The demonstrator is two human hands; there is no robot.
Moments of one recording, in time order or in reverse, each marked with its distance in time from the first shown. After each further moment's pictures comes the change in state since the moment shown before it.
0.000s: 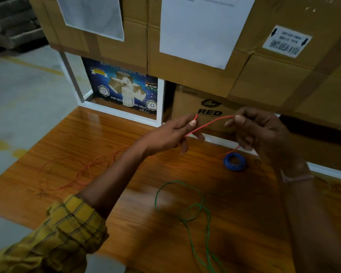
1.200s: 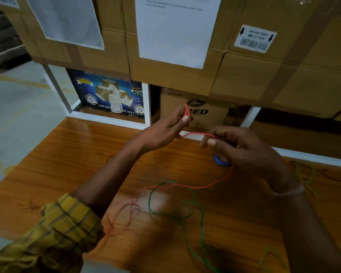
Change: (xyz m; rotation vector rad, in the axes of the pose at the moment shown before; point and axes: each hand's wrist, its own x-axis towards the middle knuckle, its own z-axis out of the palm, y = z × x) left_hand 0.014 0.017 0.012 0.225 0.040 0.072; right_hand -0.046 -0.019 0.015 -0.410 -0.126 0.054
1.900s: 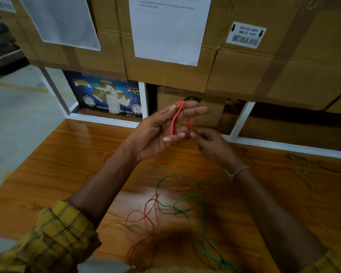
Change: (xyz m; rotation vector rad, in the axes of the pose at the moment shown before) left_hand -0.022 0.009 0.008 -1.261 -0.277 0.138; right_hand 0.041 0.084 0.063 0.137 0.208 0.272
